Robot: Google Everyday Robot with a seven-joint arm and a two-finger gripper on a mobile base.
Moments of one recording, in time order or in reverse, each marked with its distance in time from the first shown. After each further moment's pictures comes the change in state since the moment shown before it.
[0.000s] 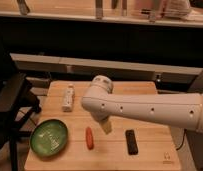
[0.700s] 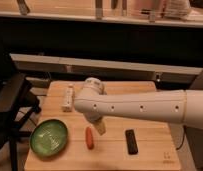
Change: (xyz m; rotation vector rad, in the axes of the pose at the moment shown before) arm -0.022 -0.009 0.012 -0.014 -0.010 -0.038
